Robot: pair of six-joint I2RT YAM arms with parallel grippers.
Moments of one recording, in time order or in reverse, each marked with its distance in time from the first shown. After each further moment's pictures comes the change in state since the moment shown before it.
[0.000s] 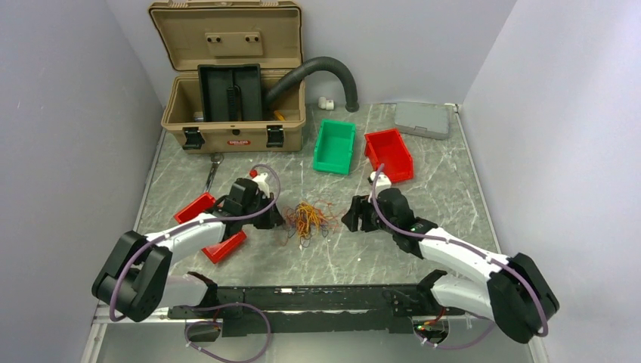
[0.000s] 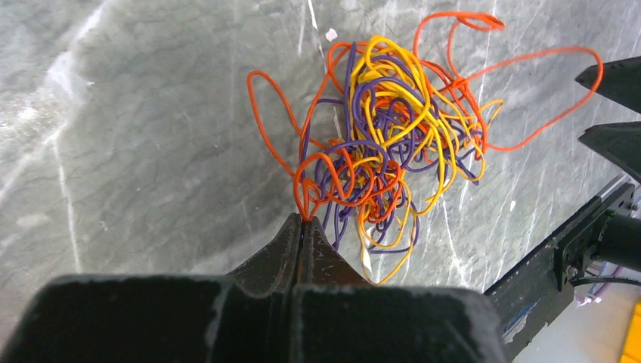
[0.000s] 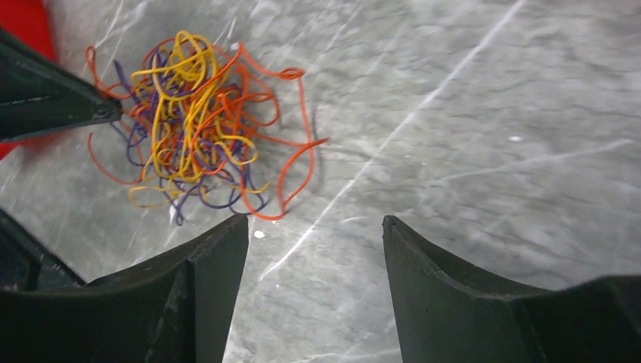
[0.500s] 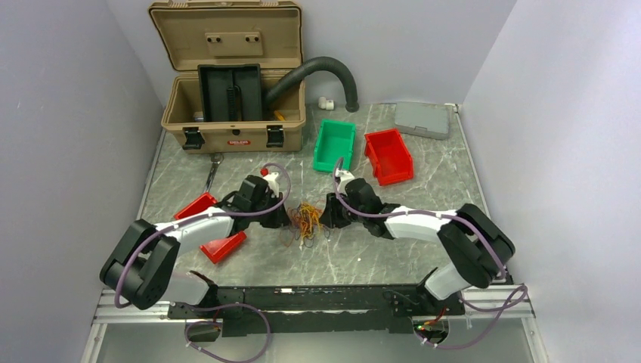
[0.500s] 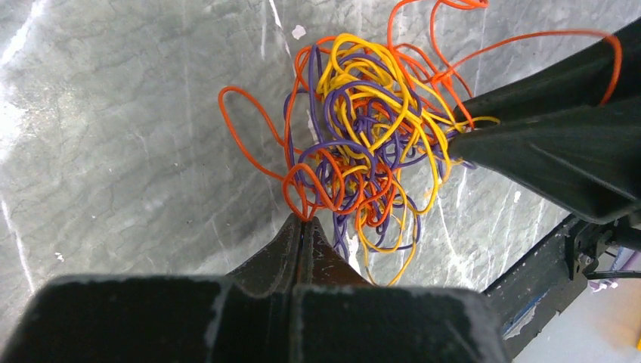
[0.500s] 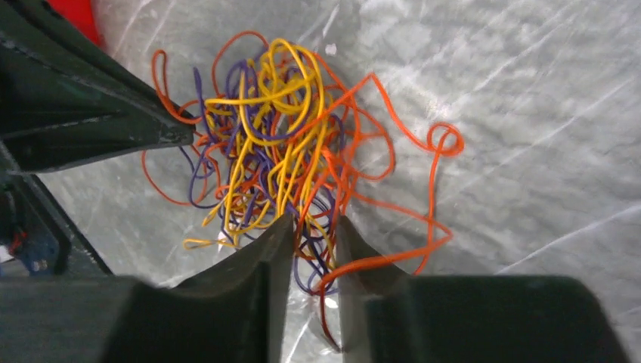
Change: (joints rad) left arm -0.068 0.082 0.069 -0.019 -0.002 0.032; right arm 0.112 0.433 0.202 0.175 -0.168 -0.006
